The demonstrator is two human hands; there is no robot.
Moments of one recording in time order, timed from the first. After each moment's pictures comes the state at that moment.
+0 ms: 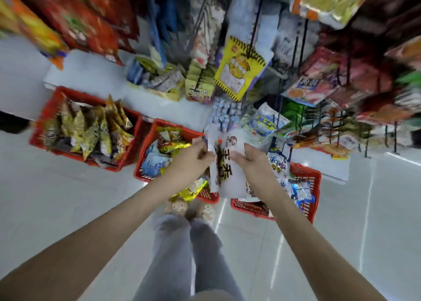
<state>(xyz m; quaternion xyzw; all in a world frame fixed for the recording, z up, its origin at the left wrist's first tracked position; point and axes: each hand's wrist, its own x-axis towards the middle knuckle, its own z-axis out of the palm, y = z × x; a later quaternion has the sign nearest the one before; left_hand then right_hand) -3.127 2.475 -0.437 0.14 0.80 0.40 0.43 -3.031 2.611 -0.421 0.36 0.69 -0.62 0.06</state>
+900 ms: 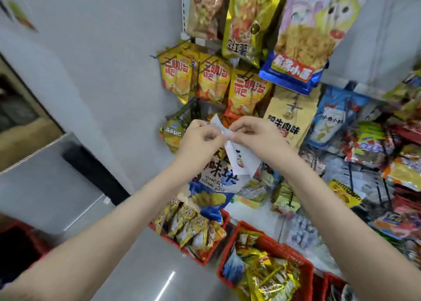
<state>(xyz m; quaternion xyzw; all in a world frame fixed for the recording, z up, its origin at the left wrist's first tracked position) -3.364 2.148 -0.155 0.18 0.80 0.56 0.05 -3.323 2.304 -0.128 0.01 0.89 -0.45 -0.07</state>
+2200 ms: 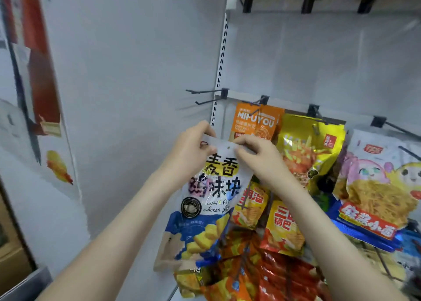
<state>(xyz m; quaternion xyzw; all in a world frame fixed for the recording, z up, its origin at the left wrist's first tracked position) -3.676 2.042 0.022 0.32 0.81 0.46 -0.16 -3.628 2.212 0.015 -0.05 0.89 -0.35 -0.28</state>
